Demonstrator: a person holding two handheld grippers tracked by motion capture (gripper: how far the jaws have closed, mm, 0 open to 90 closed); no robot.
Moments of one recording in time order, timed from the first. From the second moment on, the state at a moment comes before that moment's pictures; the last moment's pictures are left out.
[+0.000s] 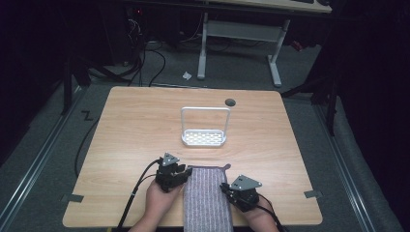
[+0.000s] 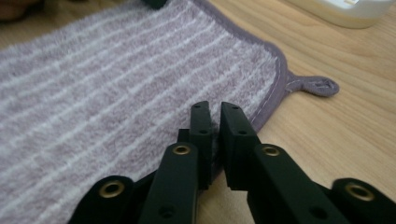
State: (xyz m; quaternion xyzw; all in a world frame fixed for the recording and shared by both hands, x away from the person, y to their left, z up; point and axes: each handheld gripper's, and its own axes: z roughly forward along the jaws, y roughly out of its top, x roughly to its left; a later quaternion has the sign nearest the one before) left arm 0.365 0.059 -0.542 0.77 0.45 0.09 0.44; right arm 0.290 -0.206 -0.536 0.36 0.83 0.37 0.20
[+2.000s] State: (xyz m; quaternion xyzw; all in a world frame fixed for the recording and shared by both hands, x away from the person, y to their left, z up) left arm 0.313 0.041 -0.434 0.70 0.35 0.25 0.57; right arm 0.299 -0.201 -0.437 0.35 0.70 0.51 0.35
